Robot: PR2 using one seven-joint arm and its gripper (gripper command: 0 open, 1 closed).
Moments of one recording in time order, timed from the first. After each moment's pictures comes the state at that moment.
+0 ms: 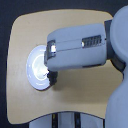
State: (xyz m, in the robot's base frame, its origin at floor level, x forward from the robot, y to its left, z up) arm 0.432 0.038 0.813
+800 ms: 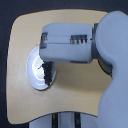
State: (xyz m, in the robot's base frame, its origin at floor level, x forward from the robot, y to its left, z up) arm 0.477 0.075 0.750
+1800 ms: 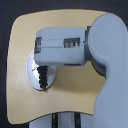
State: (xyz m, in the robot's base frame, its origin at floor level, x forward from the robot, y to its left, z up) arm 0.465 0.105 0.738
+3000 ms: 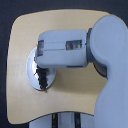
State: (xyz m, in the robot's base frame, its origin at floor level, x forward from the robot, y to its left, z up) arm 0.459 0.095 0.726
